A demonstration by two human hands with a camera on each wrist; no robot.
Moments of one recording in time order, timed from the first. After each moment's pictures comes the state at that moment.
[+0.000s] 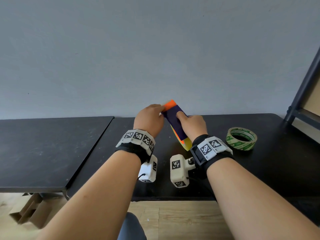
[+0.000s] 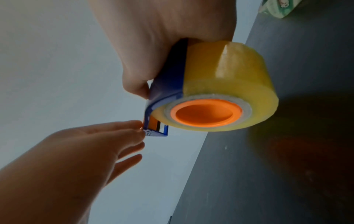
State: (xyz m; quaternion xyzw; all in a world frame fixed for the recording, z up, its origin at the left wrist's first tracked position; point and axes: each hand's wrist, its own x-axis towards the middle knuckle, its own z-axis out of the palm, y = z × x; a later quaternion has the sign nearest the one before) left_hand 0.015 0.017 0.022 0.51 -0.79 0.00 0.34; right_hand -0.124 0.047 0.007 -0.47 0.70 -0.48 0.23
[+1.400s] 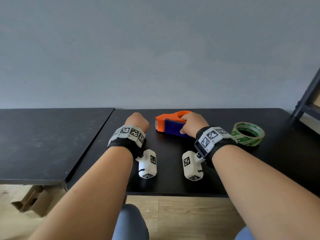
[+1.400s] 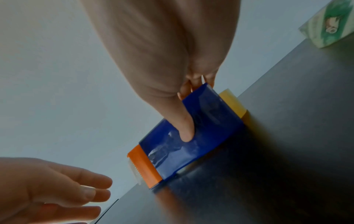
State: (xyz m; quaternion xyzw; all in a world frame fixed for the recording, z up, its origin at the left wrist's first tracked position) left_hand 0.055 -0.017 -0.011 0.71 -0.66 -0.18 0.19; right_hand -0.129 0.017 -0.003 -0.64 0.75 -0.11 0.12
